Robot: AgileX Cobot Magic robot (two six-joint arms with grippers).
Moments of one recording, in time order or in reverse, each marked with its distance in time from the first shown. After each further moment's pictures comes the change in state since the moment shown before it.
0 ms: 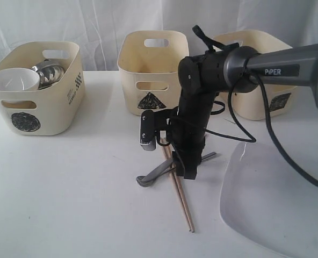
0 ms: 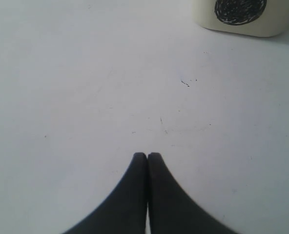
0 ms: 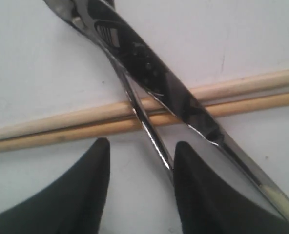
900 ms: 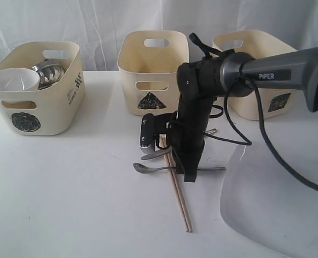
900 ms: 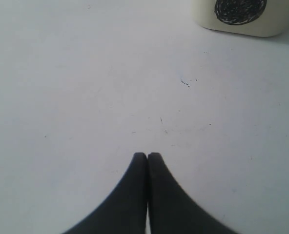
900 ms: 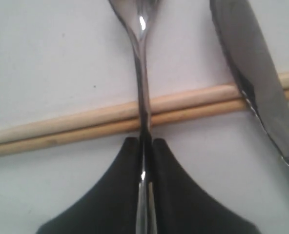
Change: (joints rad) left arm 0.000 0.000 0.000 0.000 0.000 0.000; right arm 0.000 0.026 -0.001 -0.009 -0.022 -0.002
